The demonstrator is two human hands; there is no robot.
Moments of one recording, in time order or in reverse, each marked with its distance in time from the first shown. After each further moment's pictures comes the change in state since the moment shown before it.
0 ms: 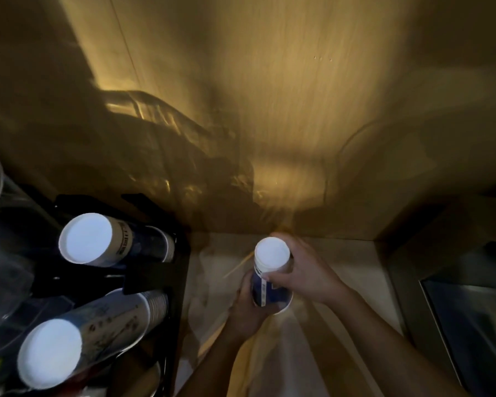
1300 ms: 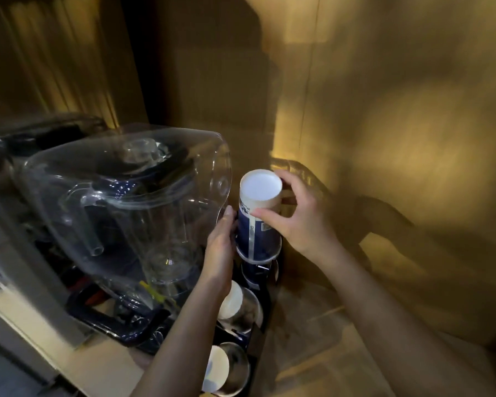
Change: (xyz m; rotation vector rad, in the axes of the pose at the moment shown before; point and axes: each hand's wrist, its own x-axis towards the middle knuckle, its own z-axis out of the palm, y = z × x) left_hand -0.132 0.160 -0.207 -0.559 0.522 0.374; right_hand -0.007 -0.268 0.017 0.203 0.209 -0.691
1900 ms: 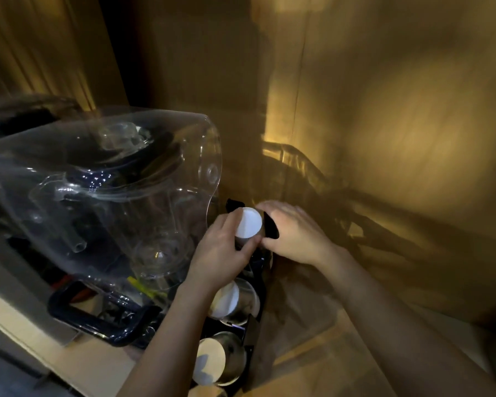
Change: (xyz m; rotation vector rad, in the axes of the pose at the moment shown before) left_hand 0.008 -0.021 -0.016 1.126 -0.091 0.376; right_hand -0.006 0.064 0.015 -0.454 -0.417 0.018
